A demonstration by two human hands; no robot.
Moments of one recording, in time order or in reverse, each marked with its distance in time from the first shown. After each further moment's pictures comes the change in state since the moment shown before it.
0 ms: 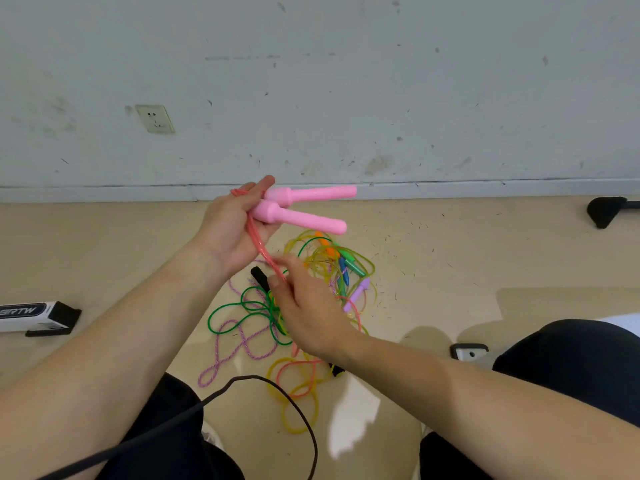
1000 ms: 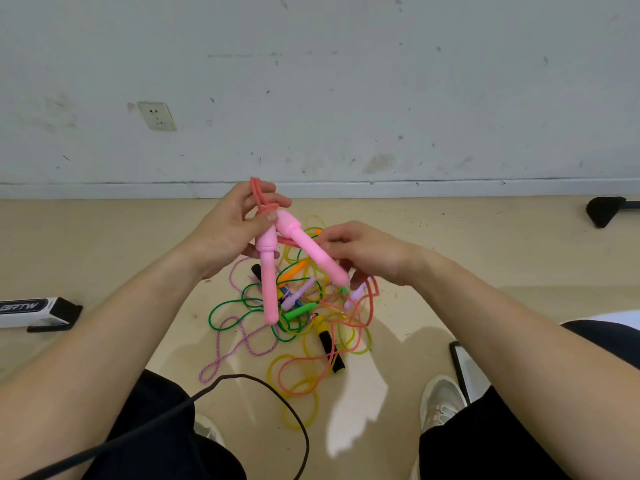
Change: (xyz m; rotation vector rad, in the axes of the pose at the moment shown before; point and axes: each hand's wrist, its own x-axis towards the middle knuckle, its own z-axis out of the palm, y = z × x) left_hand -0.035 0.010 -0.021 0.899 -0.245 0.251; right_hand 0.039 0.012 -0.099 0.207 -0.377 0.226
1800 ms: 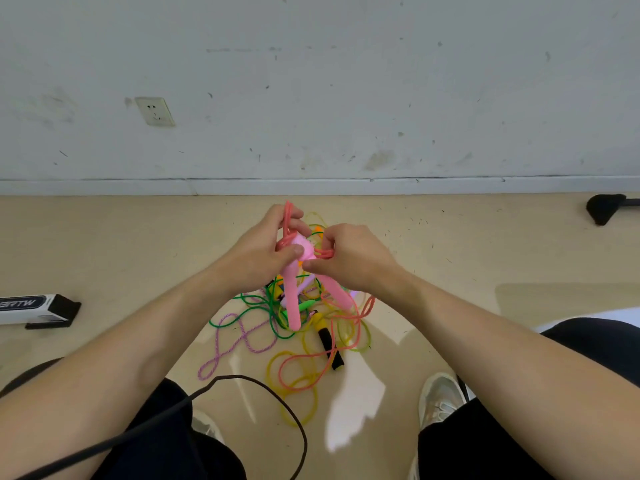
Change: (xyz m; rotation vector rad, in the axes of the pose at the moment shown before) left_hand 0.003 -0.033 0.028 0.325 -0.100 0.086; right_hand 0.010 0.006 0.025 -0.577 0.391 0.051
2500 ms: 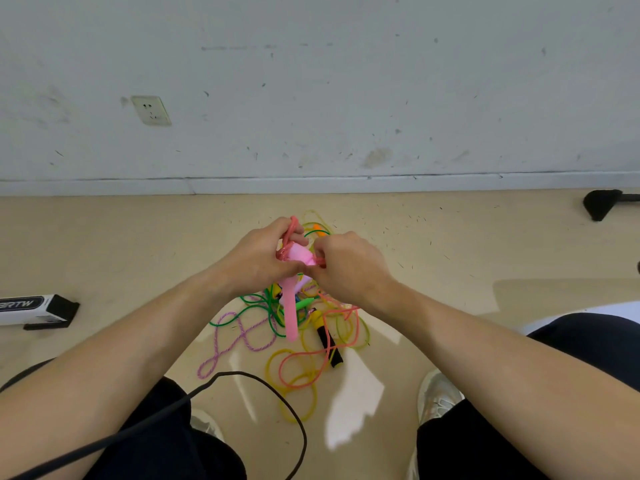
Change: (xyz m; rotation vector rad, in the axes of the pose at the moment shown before) left_hand 0.004 -0.008 0.007 0.204 -0.042 -0.019; right_hand -0.015 -0.002 0.014 -0.283 0.104 -0.136
